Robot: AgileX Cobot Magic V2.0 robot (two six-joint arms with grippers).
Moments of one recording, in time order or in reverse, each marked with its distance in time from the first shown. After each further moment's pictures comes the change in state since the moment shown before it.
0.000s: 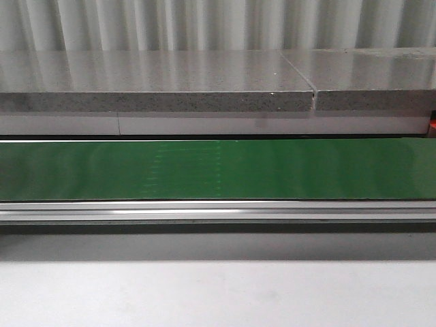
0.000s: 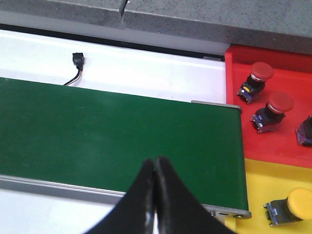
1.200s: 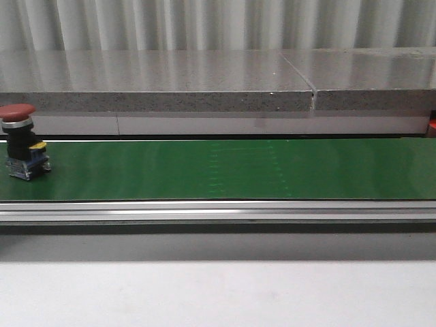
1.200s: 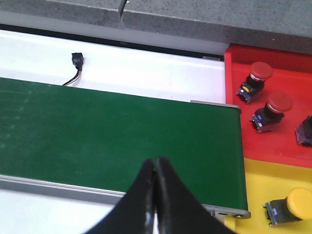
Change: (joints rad) left arm 0.235 0.468 -0.226 0.170 -0.207 -0.095; right arm 0.000 0.000 0.000 0.000 0.000 0.000
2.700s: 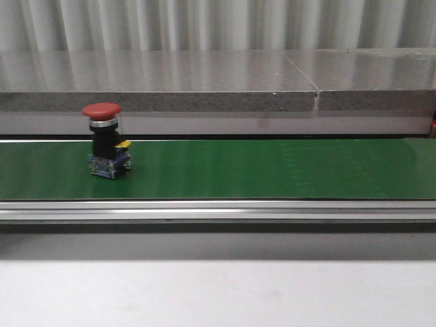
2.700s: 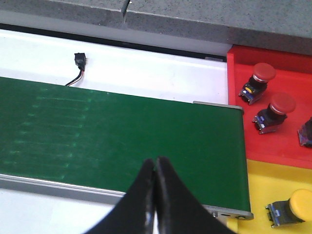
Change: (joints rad) left arm -0.155 -0.186 -0.130 -0.003 0.157 0.002; right arm 0.000 0.000 0.000 0.000 0.000 0.000
